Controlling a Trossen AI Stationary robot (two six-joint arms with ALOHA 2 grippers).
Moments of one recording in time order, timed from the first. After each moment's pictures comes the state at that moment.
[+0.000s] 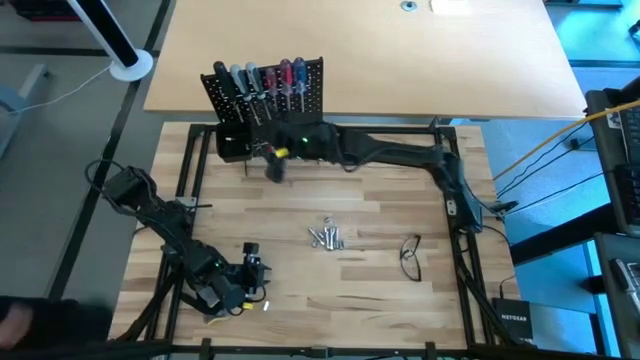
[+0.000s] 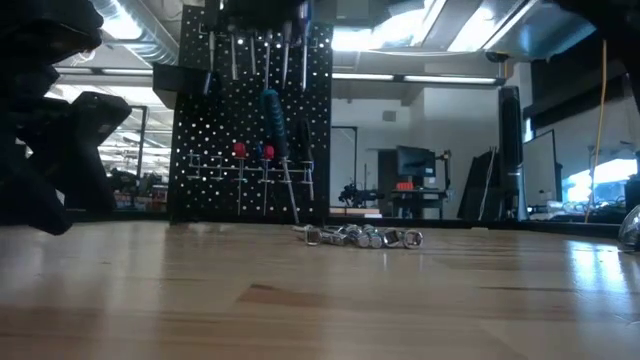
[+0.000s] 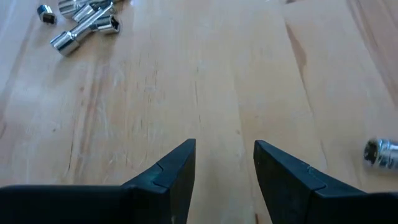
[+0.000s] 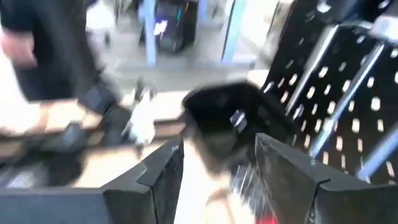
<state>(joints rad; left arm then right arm) -0.77 1.62 0.66 -0.05 -0.61 -0.44 -0.14 2.10 2.13 -0.36 0.12 -0.06</state>
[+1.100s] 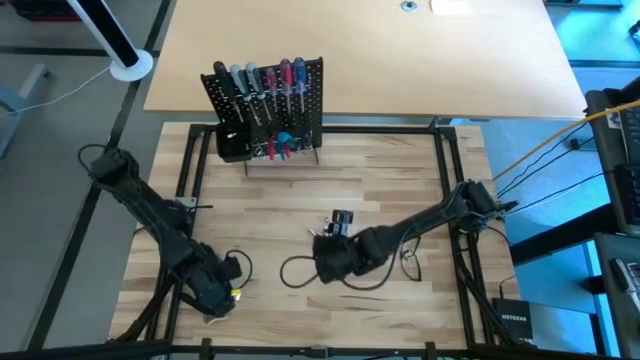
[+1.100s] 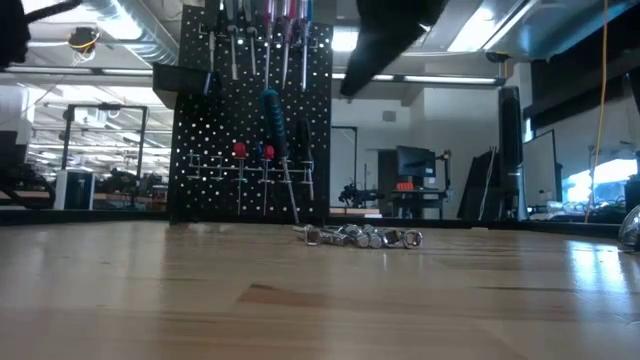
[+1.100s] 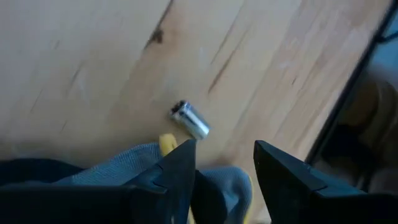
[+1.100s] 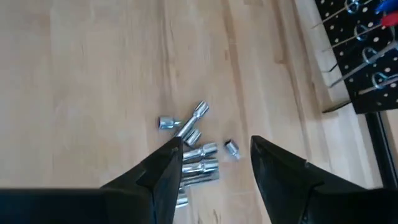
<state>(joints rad) -0.85 1.37 0.71 -0.42 -0.08 -1.41 0.40 1.96 1.67 -0.90 0.59 0.33</state>
